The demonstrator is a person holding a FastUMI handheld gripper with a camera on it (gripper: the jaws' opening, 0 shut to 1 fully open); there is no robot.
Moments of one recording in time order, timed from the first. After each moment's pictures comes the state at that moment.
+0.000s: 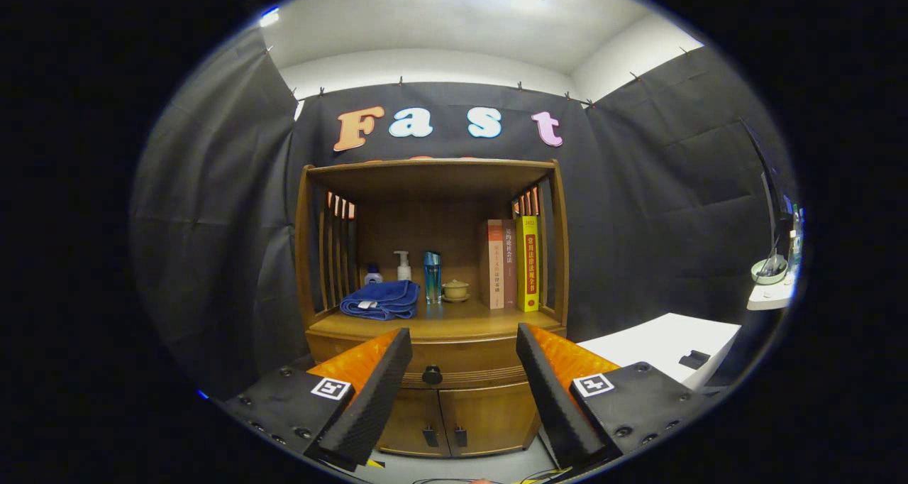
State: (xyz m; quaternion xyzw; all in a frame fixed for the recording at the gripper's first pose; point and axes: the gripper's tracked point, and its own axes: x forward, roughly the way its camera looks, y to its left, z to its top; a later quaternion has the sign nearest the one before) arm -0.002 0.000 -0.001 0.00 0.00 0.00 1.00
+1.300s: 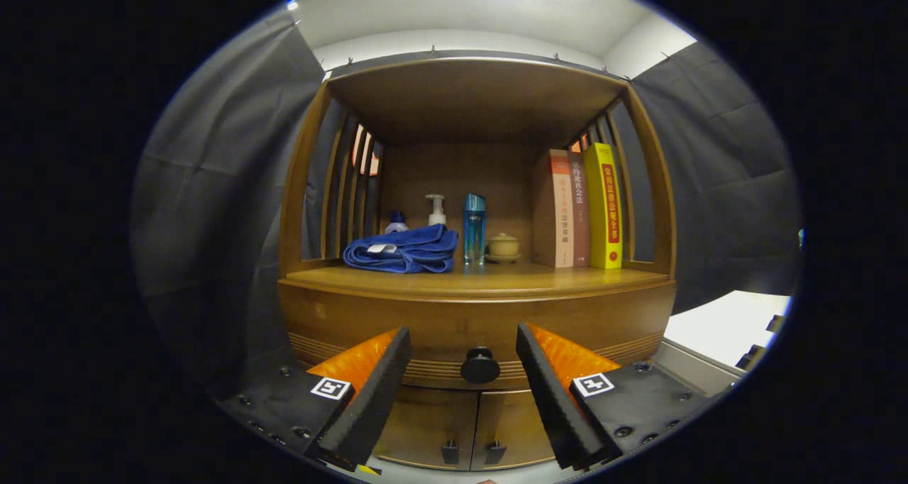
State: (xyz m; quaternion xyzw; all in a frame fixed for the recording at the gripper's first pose) arm 0.134 0.087 -0.219 -0.02 0.06 0.07 1.00
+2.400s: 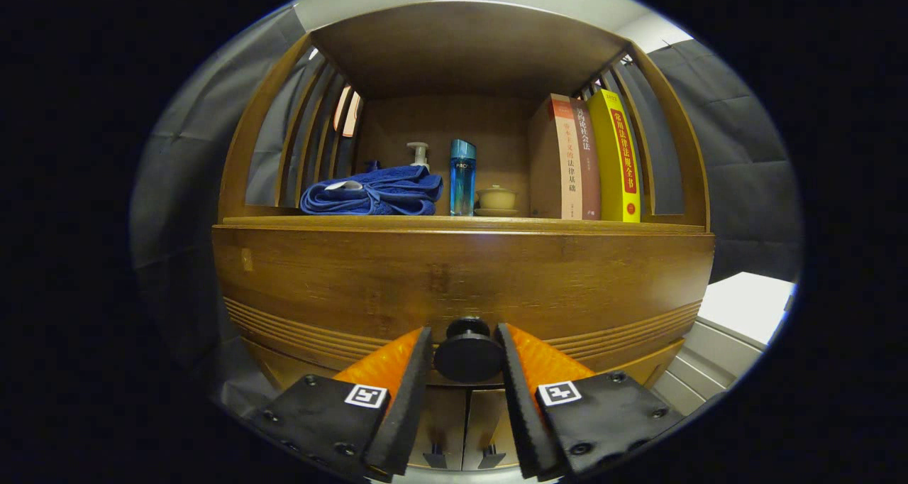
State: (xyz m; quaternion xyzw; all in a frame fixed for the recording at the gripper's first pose) arm 0.184 0.071 -0.307 -0.03 0.13 0.05 0.99
